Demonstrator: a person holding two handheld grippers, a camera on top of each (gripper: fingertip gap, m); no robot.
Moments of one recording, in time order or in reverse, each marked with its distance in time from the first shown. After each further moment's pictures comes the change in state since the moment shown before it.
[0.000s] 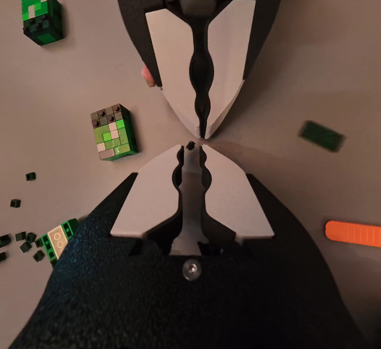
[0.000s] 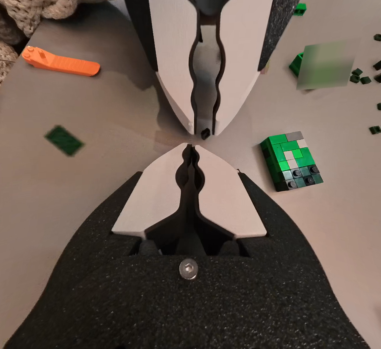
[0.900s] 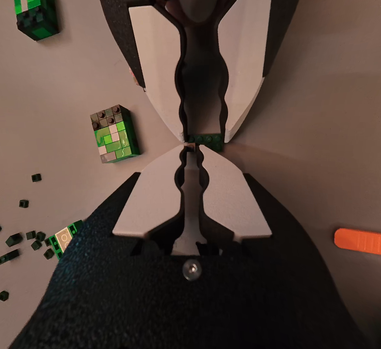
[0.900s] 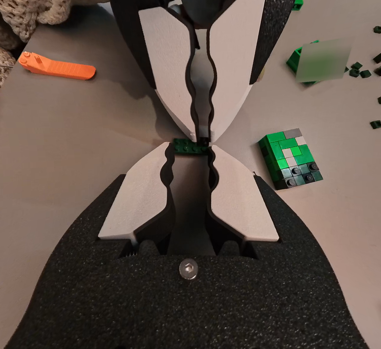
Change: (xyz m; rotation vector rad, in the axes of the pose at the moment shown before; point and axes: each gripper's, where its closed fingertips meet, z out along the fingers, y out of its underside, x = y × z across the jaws) left arm -0.002 0.001 0.008 -0.074 -0.025 0.027; right arm 0.002 0.000 0.000 -0.004 0.004 0.030
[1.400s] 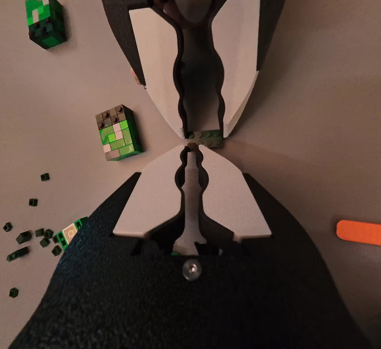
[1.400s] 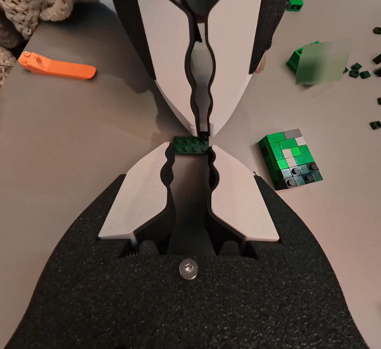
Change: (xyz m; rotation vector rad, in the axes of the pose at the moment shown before) left arm 0.000 0.000 -0.005 0.029 -0.012 0.031; right arm -0.001 0.000 0.000 0.001 0.000 -0.003
